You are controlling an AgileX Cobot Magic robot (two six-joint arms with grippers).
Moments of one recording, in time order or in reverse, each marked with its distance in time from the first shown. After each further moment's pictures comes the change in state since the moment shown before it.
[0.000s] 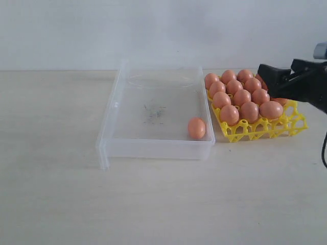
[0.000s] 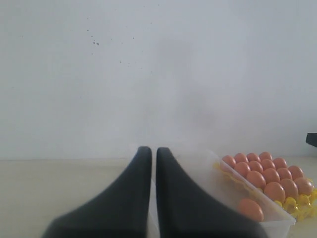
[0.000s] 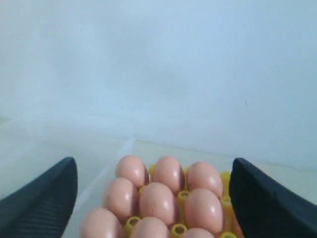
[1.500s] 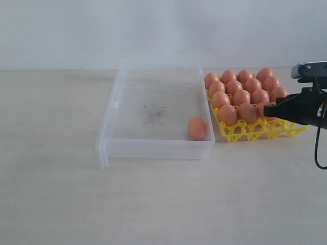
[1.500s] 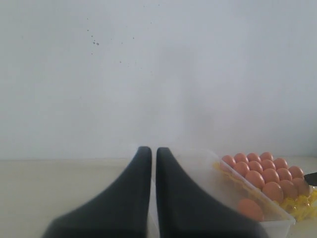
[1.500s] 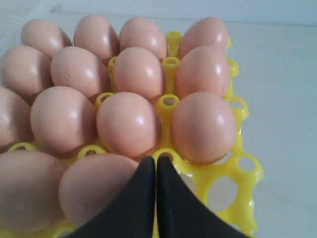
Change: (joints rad) left arm 0.000 0.000 0.000 0.000 0.000 0.000; right arm 0.024 0.137 -0.133 0.067 0.486 0.026
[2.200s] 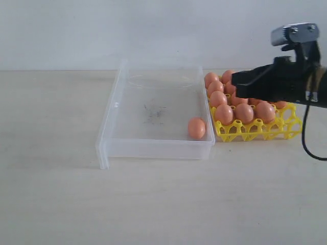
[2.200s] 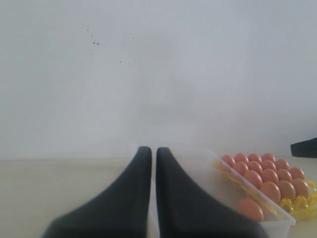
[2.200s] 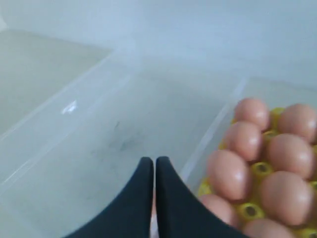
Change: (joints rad) left arm 0.000 0.000 0.000 0.000 0.000 0.000; right arm 0.158 -0.277 -0.017 -0.637 -0.054 0.641
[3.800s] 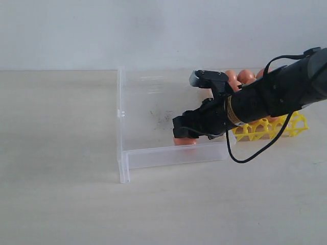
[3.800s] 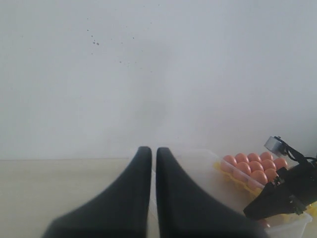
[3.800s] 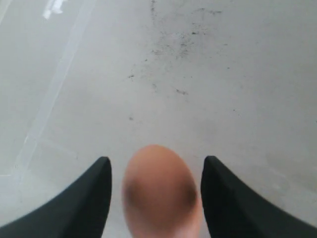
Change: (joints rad) left arm 0.000 0.000 0.000 0.000 0.000 0.000; right arm 0.271 0.314 -0.278 -0.612 0.220 0.892
